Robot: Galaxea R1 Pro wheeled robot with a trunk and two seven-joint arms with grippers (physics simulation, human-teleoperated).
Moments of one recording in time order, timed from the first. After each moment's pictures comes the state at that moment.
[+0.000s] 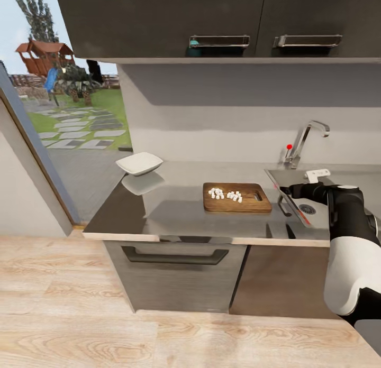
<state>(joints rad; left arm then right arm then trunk) -0.31 0.05 -0.01 0.07 0.11 -0.72 0.14 -1.08 -0.18 -0.49 -0.95 0.63 0.52 0.68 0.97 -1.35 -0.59</state>
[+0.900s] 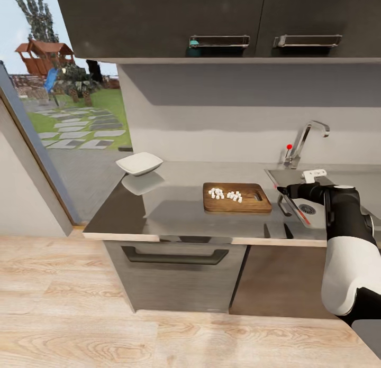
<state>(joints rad) -0.31 0.05 -0.01 0.07 0.11 -0.72 0.14 -1.08 -0.16 -0.48 -0.95 0.63 0.52 0.68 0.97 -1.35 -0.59</state>
